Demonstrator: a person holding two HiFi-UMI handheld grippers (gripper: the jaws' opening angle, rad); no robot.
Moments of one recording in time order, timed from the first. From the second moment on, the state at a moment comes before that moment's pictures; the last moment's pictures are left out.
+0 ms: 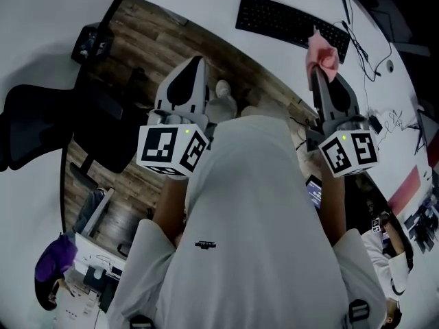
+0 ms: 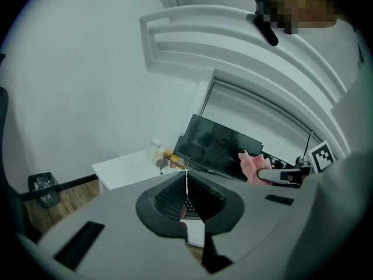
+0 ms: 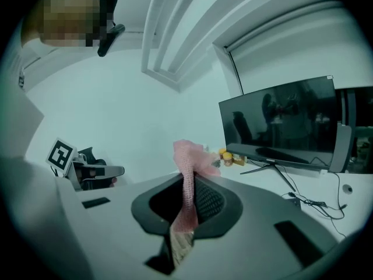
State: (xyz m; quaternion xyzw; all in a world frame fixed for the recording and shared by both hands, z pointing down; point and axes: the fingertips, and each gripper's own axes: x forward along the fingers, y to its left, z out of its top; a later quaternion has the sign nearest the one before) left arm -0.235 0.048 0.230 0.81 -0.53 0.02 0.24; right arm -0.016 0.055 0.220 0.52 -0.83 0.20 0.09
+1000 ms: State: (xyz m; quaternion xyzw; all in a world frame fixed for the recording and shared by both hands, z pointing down) left arm -0.185 0.011 0.216 0.82 -0.53 0.03 0.23; right arm -0.001 -0.001 0.223 0.49 -0.85 0.16 0.09
